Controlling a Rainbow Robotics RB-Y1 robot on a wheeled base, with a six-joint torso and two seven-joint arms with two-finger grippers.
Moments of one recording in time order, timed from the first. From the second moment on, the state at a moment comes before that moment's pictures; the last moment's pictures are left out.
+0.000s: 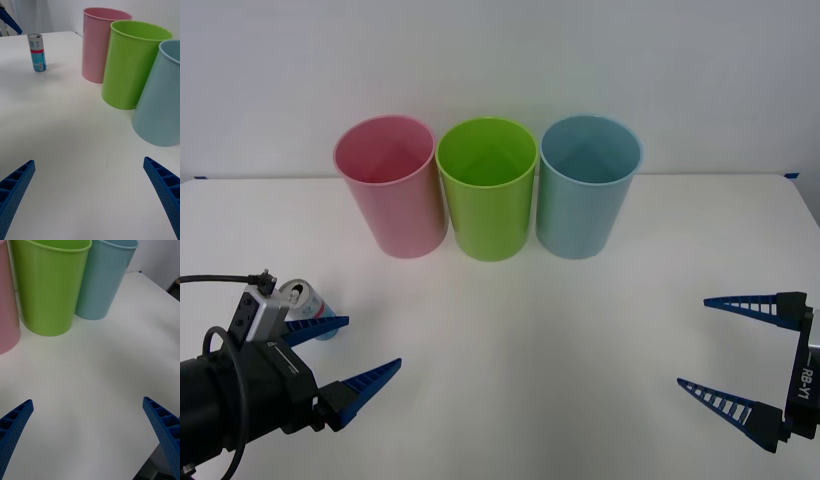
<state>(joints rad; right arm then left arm) 0.32 -0.48 -0.44 -2.03 1.43 -1.34 -0.14 0.43 0.35 0.28 -2.38 -1.85 -1.20 0.93</state>
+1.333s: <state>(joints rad) 0.32 -0.48 -0.44 -2.03 1.43 -1.34 -0.14 0.43 0.35 0.28 -2.38 -1.85 -1.20 0.93</state>
